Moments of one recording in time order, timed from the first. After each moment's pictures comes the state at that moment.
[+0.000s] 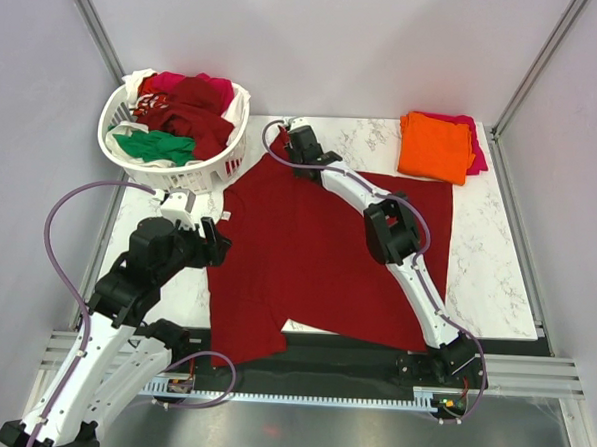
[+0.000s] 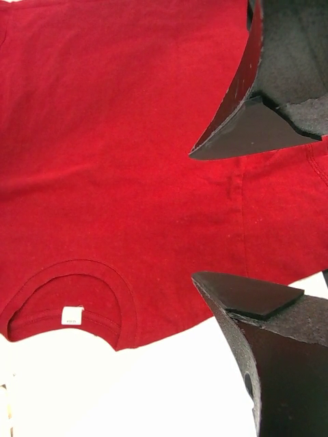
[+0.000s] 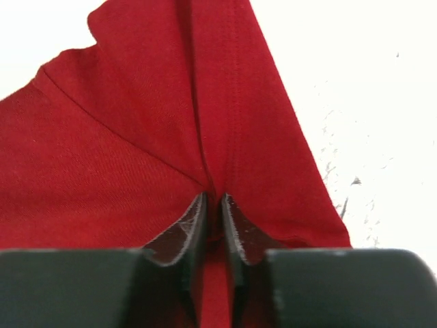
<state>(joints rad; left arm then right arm) -0.38 0.57 0.76 -0.68 -0.02 -0.35 0.60 2.65 2.32 -0.34 0.24 0.10</state>
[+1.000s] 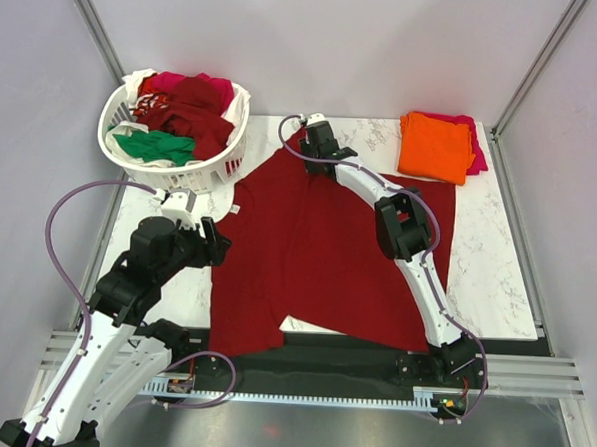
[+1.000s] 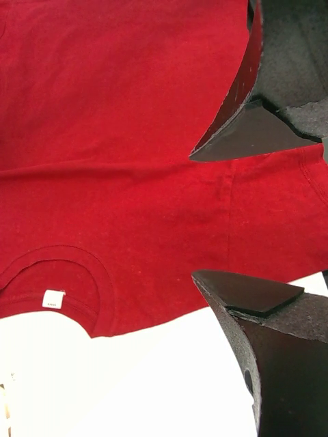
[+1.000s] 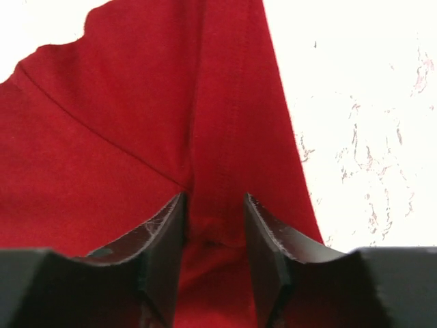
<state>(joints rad) -0.38 0.57 0.76 -0.68 -0.02 -0.35 0.53 2.60 2.24 -0.31 0.21 0.07</state>
